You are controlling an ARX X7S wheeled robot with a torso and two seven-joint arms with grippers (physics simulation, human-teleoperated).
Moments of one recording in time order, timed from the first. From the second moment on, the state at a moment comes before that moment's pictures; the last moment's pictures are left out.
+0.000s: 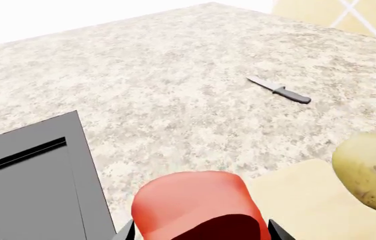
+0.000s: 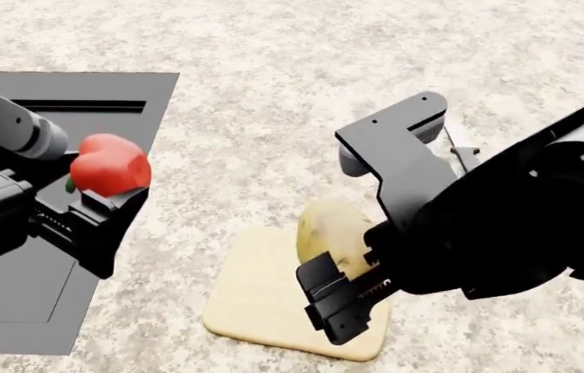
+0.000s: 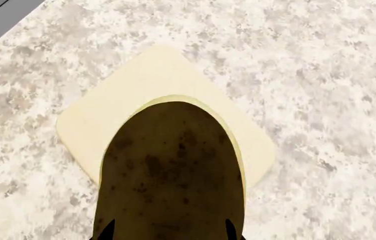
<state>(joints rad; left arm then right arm) -1.09 -0.67 0.56 0.14 -1.18 -1.01 -0.18 1.70 0.62 -1.41 0.26 1.70 1.16 0.18</state>
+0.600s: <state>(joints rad) -1.07 -0.69 0.56 0.14 -1.18 -1.00 -0.17 1.67 0.49 -1.48 0.47 1.56 1.11 0.00</state>
